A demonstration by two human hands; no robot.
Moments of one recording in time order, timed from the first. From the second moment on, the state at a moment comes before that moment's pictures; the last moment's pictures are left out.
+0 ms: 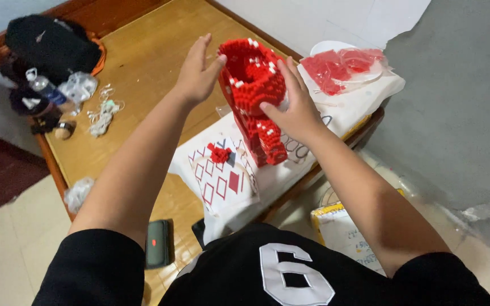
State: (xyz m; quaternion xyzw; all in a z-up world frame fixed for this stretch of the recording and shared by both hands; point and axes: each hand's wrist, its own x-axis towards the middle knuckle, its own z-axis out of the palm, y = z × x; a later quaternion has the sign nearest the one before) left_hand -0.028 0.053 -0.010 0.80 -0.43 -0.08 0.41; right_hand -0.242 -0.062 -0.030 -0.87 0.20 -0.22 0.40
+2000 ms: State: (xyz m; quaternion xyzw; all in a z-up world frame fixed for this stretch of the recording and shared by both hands) left_hand 0.060 -0.015 -0.051 0.60 -0.65 -0.17 0.44; right_hand -0.194 -0.086 -0.002 -0.83 0.30 -0.23 0.41
